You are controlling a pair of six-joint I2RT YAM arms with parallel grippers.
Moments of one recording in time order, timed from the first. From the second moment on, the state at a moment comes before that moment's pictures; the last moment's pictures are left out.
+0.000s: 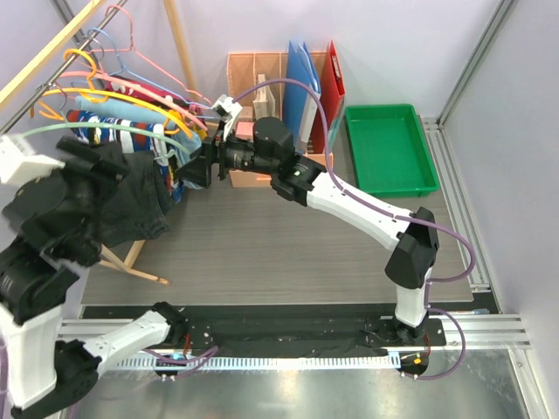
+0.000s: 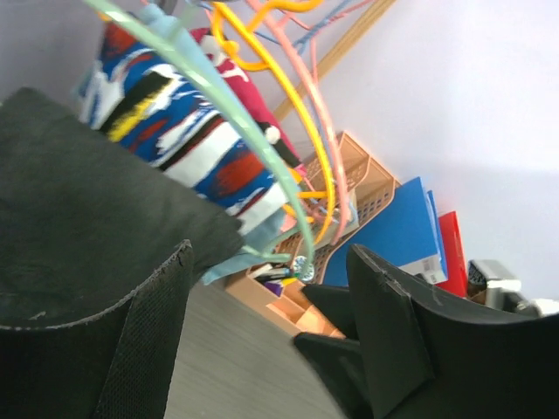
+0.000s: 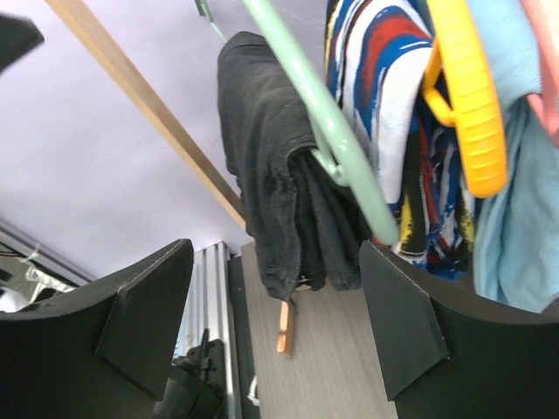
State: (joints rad) left arm -0.61 0.88 1.79 -0.99 -0.92 -0.68; right arm 0.93 1.87 1.85 0.11 -0.42 0.43
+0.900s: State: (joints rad) left arm -0.45 1.10 1.83 -1.01 -0.99 -0.98; right arm 0.87 2.12 2.12 0.06 -0.61 0.13
